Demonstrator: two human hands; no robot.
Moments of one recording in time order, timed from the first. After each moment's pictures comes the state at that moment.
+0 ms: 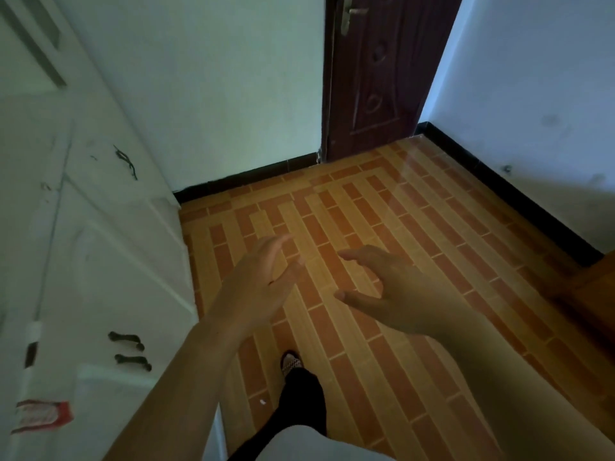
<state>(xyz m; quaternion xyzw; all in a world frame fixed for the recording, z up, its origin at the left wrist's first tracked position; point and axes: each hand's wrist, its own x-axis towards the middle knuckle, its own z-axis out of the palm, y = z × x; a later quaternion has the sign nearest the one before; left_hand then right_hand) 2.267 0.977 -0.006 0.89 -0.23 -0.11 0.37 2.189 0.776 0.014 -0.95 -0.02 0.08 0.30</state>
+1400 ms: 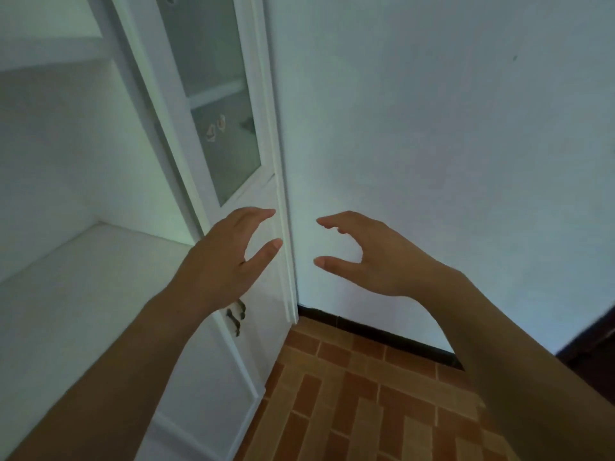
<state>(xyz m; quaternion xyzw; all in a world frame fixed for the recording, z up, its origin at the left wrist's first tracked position) 2.984 1.091 0.102 0.97 0.05 0.18 0.19 3.083 0.887 0.110 -0.85 -0.43 0.04 0.29</state>
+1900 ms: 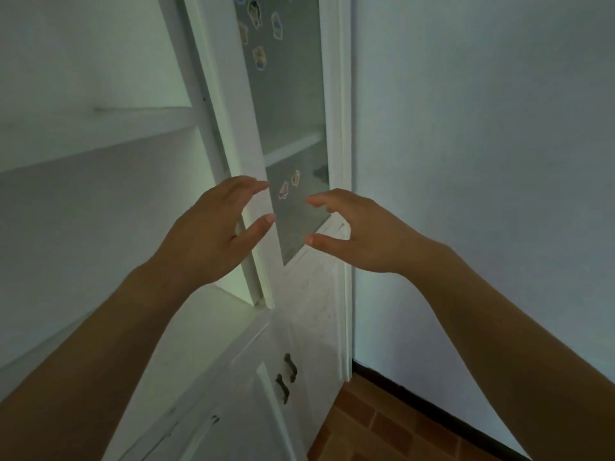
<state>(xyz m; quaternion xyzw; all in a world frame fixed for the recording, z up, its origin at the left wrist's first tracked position) 3.042 1.213 0.187 0.95 0.12 0.27 0.05 3.187 1.048 0.170 -0.77 -0.55 -0.01 0.33</state>
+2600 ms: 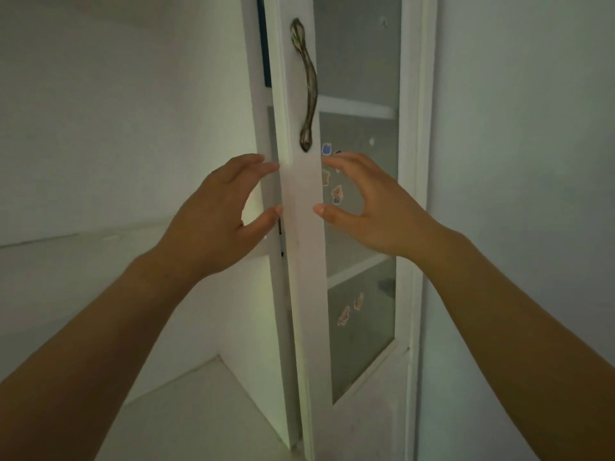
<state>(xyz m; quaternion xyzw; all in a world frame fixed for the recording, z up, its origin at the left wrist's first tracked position) 3.062 1.278 0.332 0.89 0.16 0.42 -0.09 3.248 1.162 0.330 -0.62 -0.66 -0.18 0.39</state>
